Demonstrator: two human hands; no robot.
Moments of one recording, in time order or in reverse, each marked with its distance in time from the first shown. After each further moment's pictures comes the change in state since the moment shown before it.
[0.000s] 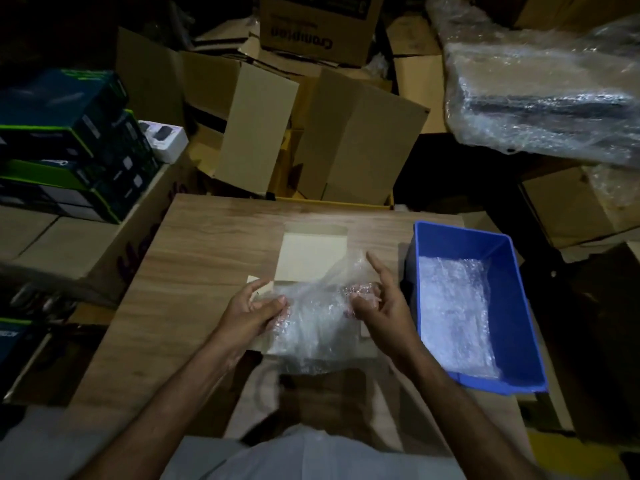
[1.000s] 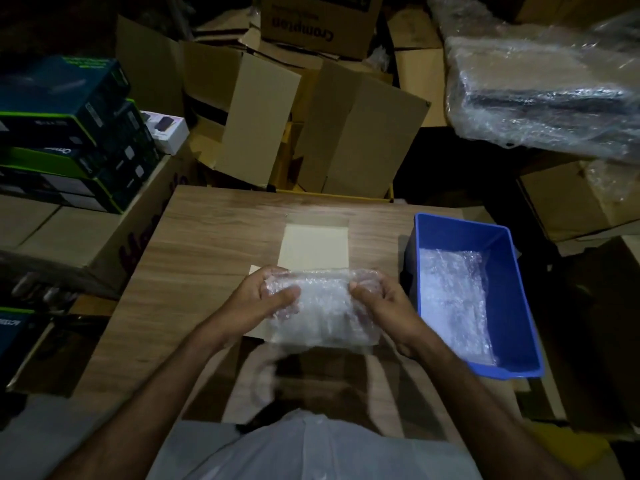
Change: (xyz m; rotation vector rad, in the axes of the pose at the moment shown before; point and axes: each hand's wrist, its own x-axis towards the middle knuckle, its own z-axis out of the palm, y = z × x) left_hand -0.014 0.020 -0.004 0.306 -0.250 0.199; right_hand 0.003 0.003 -0.006 0.071 -0.120 0.174
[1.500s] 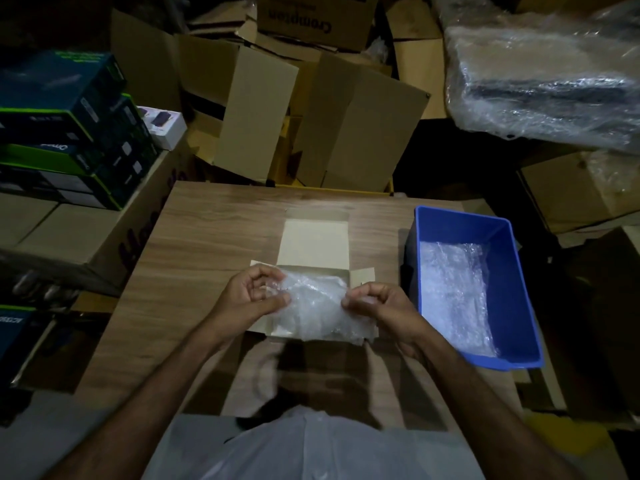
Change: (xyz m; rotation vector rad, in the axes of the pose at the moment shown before) left_hand -0.003 -0.025 -0.013 -0.083 0.062 0.007; right_hand -0.004 0.013 -0.005 -0.016 -0.032 0.089
